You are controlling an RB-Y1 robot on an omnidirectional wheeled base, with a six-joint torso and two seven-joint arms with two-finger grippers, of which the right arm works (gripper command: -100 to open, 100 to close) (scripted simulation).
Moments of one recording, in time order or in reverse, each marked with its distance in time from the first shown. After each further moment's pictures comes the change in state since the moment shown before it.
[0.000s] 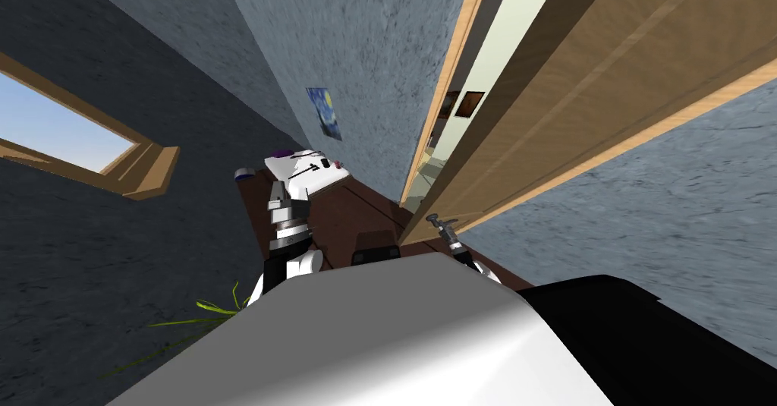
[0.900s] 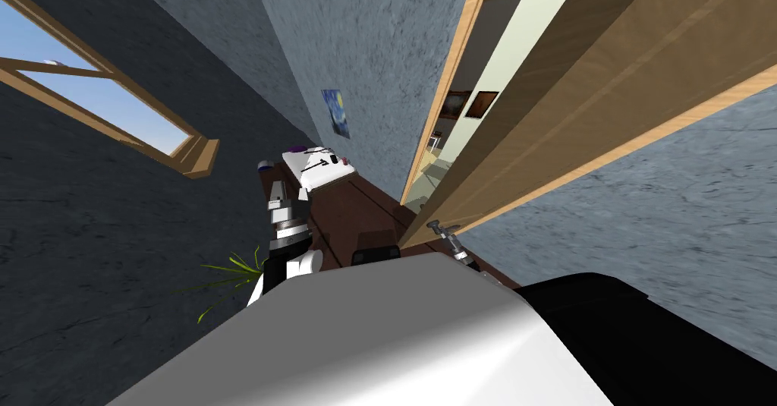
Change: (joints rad) arm 0.079 -0.019 0.033 0.010 0.023 -0.134 -0.004
